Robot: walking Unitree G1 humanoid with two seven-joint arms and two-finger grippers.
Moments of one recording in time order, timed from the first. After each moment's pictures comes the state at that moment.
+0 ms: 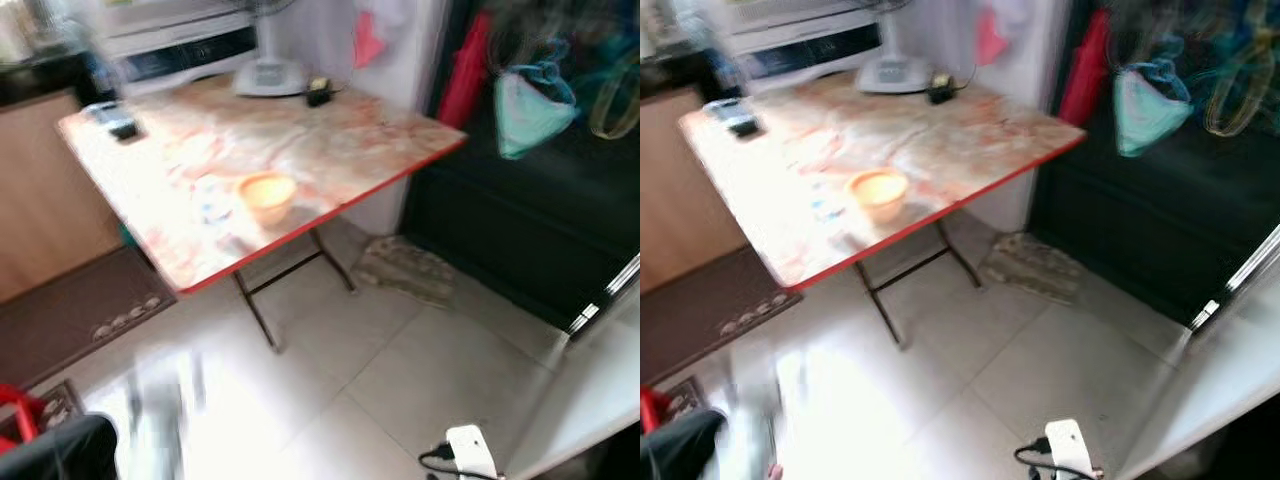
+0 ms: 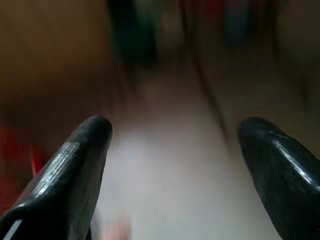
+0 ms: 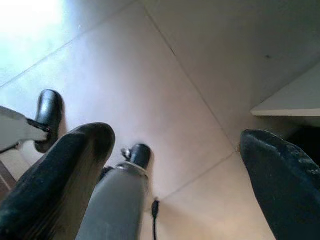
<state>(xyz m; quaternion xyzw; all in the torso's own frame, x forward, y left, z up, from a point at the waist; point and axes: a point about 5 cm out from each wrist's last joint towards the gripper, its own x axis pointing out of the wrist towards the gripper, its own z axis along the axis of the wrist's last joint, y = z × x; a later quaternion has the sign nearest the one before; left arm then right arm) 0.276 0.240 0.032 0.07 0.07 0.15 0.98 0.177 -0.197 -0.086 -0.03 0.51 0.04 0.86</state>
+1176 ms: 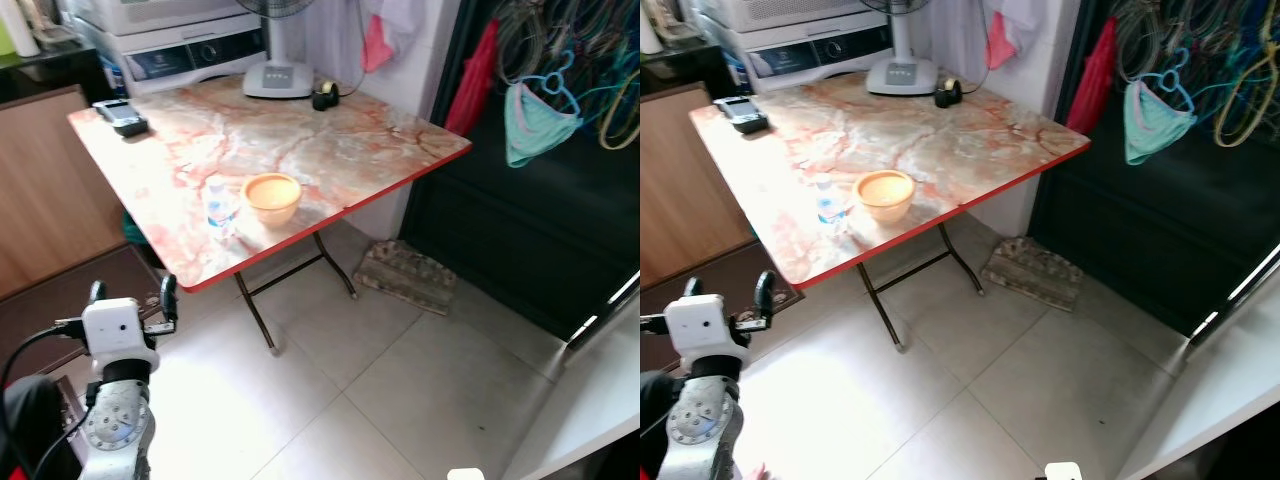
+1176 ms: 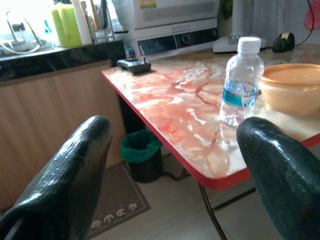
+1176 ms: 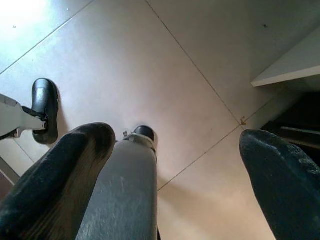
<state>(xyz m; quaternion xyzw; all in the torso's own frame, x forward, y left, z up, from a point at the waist) 0.255 0.239 0.112 0.07 -0.10 0.14 0.98 0.130 -0.186 -0.105 -0.01 0.52 -0.01 0.85</state>
